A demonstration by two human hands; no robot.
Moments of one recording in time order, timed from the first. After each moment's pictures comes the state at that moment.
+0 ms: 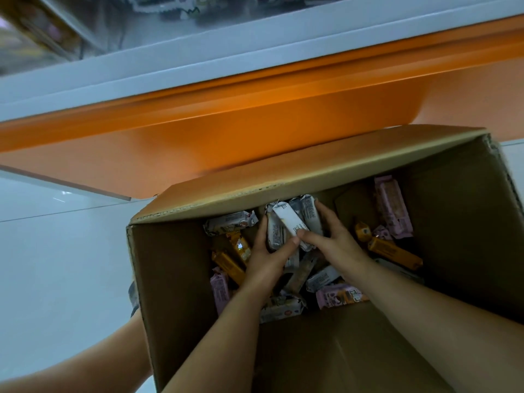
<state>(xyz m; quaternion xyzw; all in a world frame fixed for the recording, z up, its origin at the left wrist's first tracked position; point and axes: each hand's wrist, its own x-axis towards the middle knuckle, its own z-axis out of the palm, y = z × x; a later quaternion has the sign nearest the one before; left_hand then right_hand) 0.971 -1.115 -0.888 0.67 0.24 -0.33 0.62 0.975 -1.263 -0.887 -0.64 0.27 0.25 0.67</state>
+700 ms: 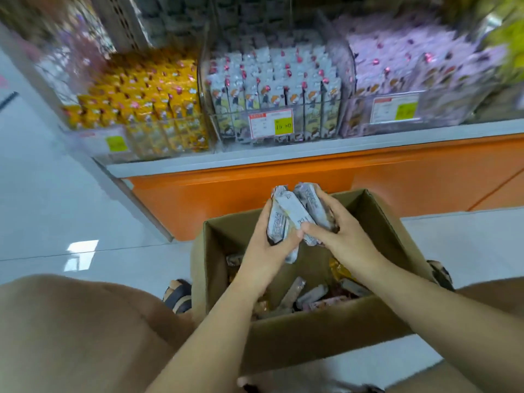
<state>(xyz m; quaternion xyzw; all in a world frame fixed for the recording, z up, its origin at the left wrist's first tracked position) 0.926 -1.106 -0.677 0.67 -0.06 -0.16 0.72 0.918 -1.262 -0.659 -0.77 0.06 0.06 0.64</state>
